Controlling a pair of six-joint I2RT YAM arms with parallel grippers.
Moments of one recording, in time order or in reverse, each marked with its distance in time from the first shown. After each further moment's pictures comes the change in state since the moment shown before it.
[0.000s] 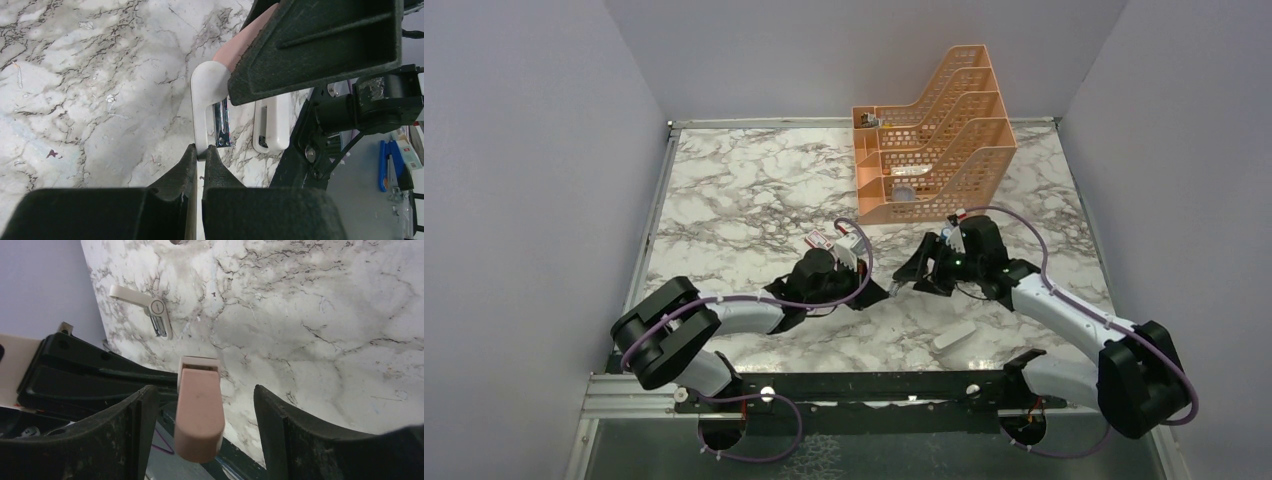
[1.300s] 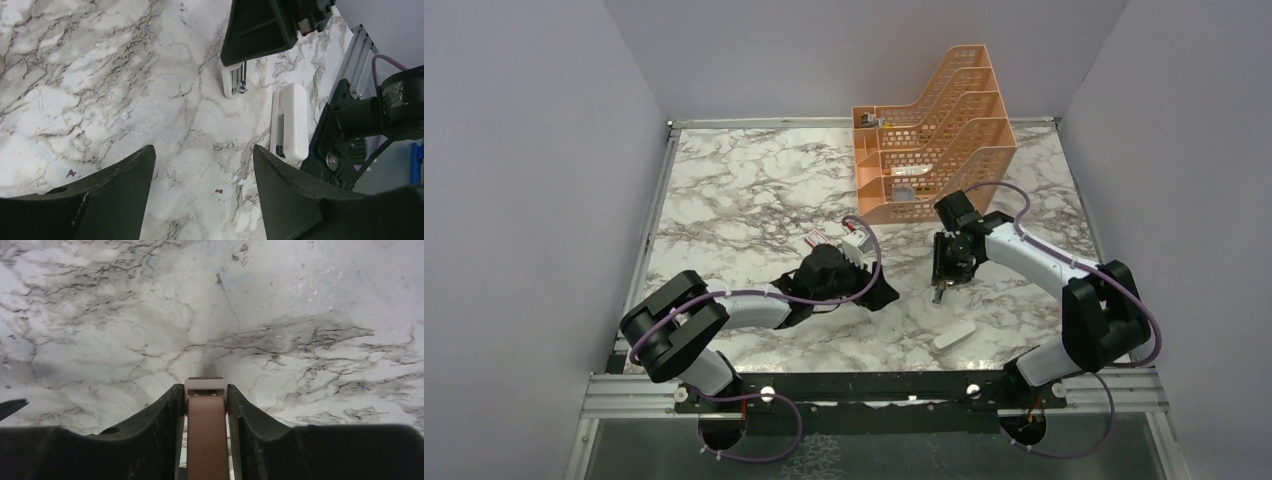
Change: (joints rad) left arm -0.006 0.058 0.047 -0.025 -0.047 0.071; right arm -0.004 0.335 0.367 -0.566 0.462 -0.298
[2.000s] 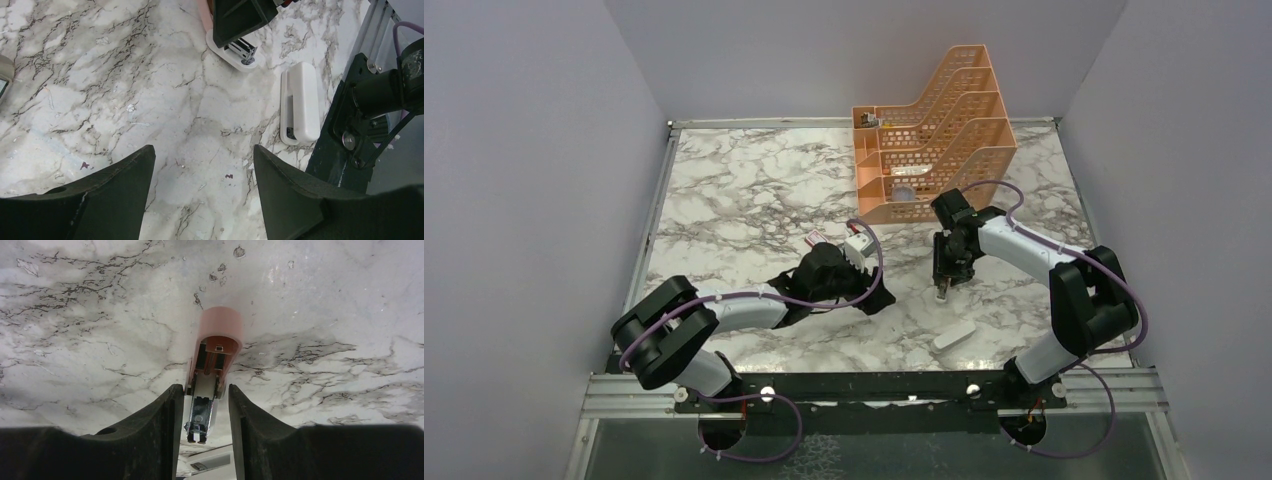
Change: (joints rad) left arm 0.000 -0.050 0.024 -0.109 0.033 0.129; right arm -0.021 0.106 0.039 -0.018 0.047 -0.040
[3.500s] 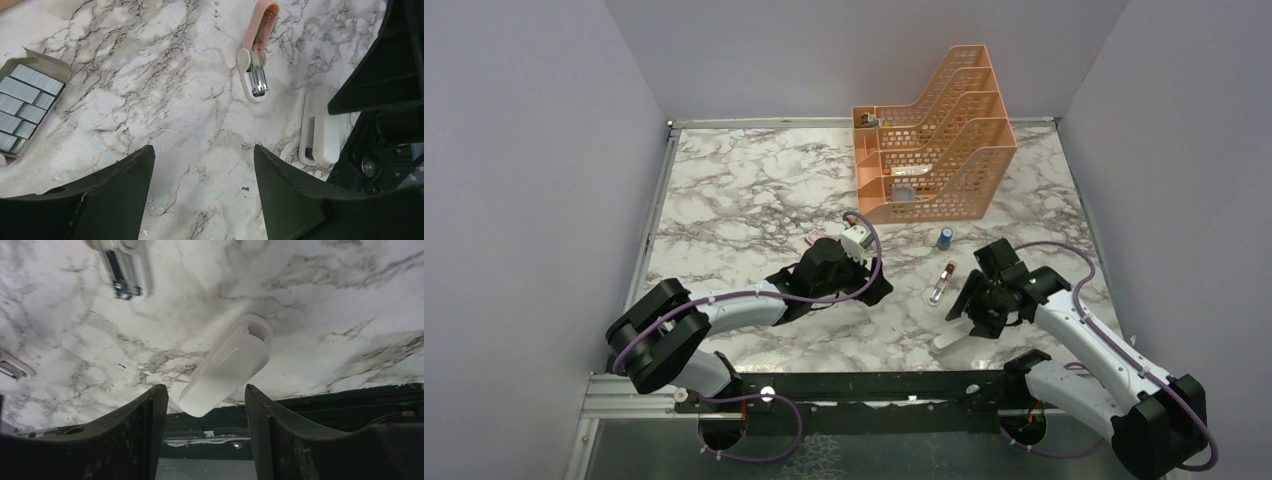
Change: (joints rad) left arm 0.000 -0.030 0.045 -0.095 -0.122 -0.002; right arm -0.002 -0.658 -0.319 -0.208 -0.077 0.455
